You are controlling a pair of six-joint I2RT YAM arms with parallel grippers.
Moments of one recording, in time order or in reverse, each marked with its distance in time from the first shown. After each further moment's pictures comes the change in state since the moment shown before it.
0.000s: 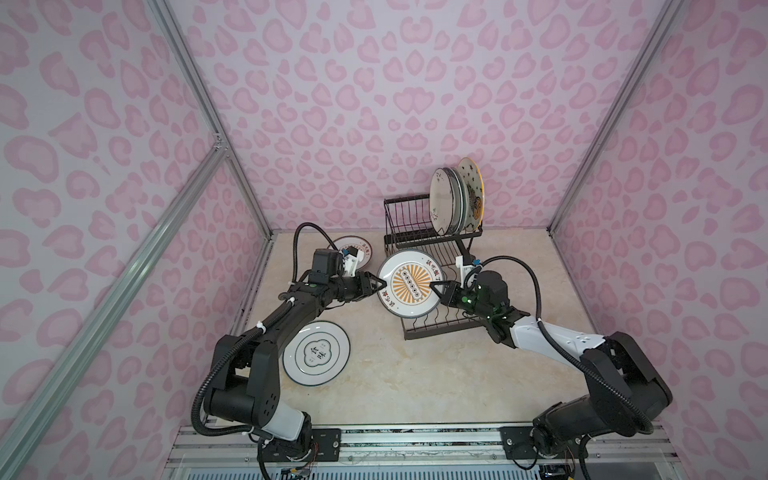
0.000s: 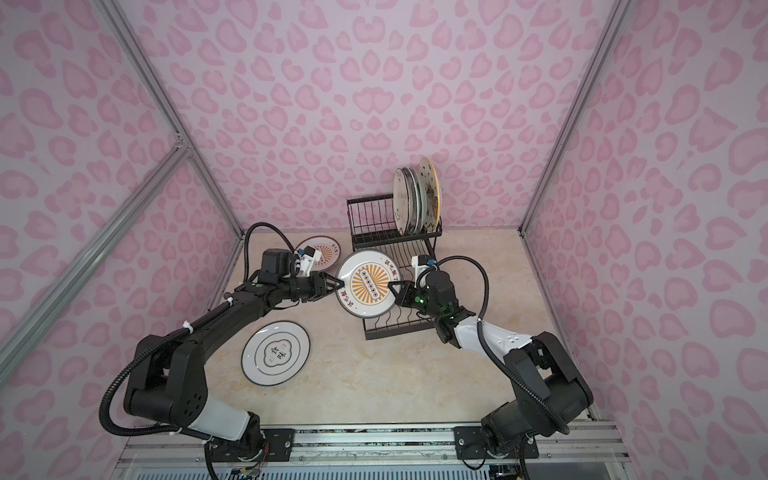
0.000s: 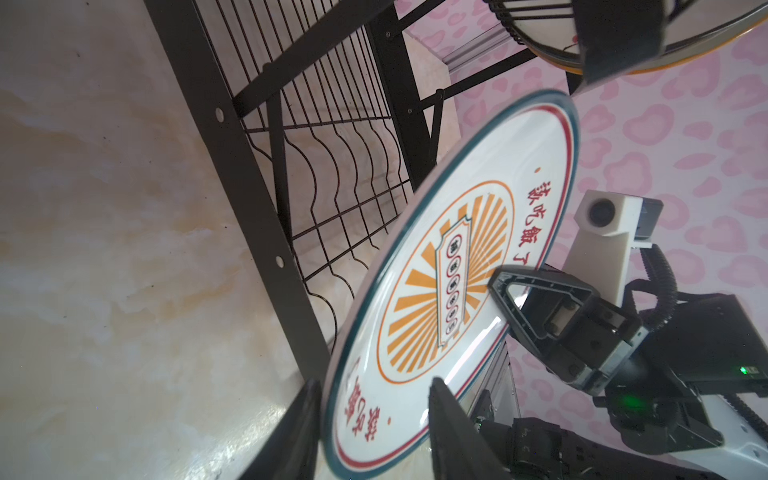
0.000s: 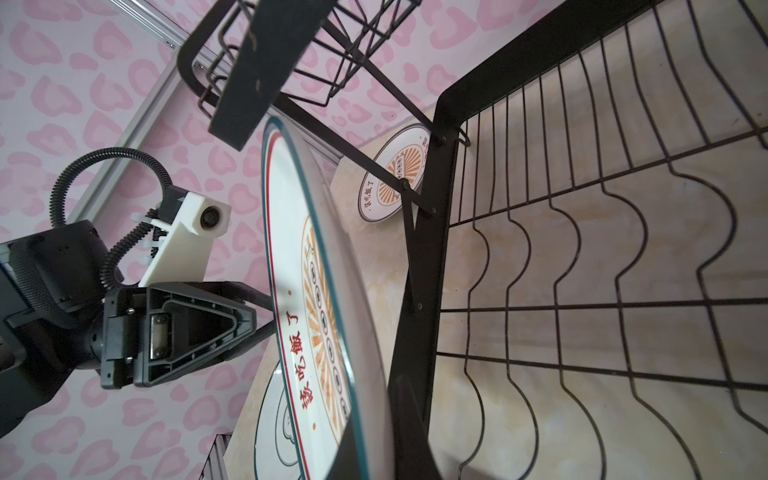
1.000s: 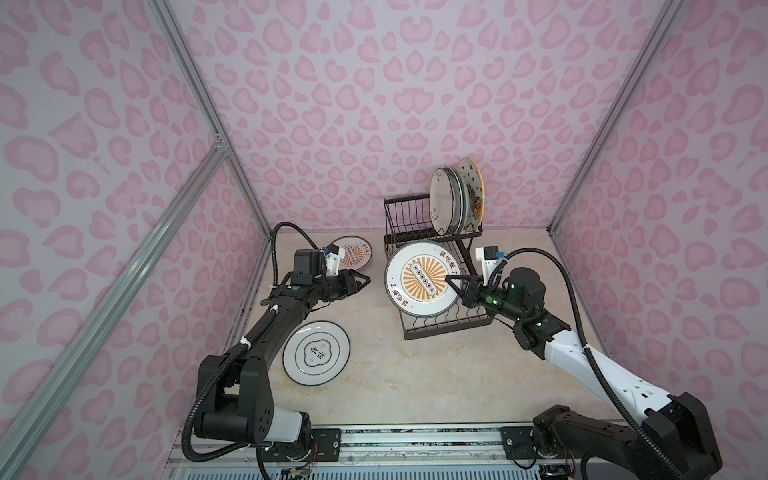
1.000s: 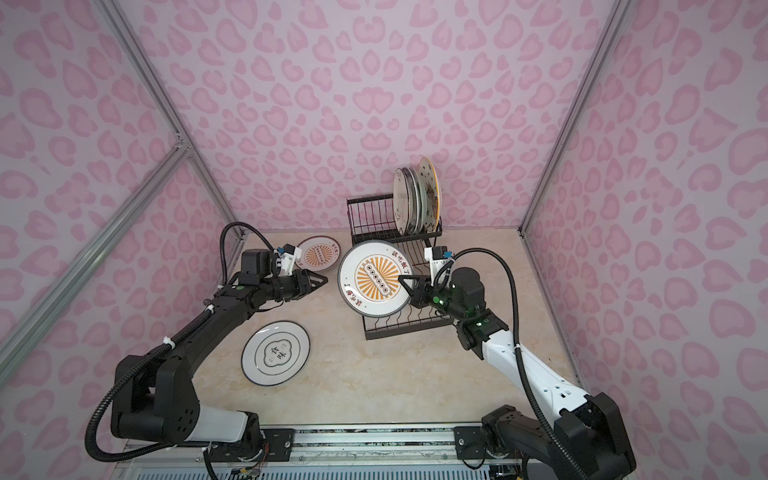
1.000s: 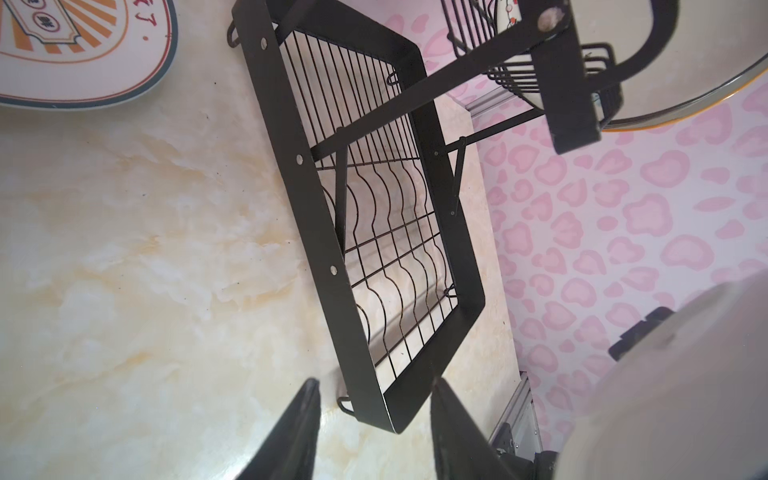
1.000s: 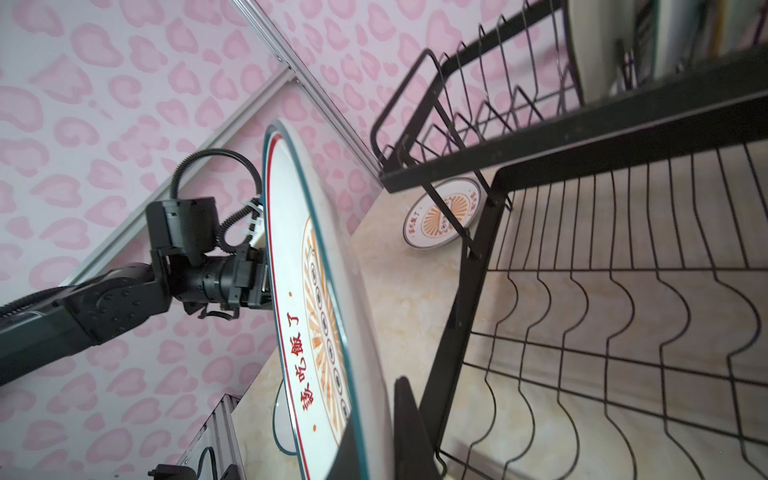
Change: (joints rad) left arm 0.108 -0.095 -0.022 -0.060 -0.043 0.030; right arm -0.061 -0.330 0.058 -0.219 -0.120 -0.186
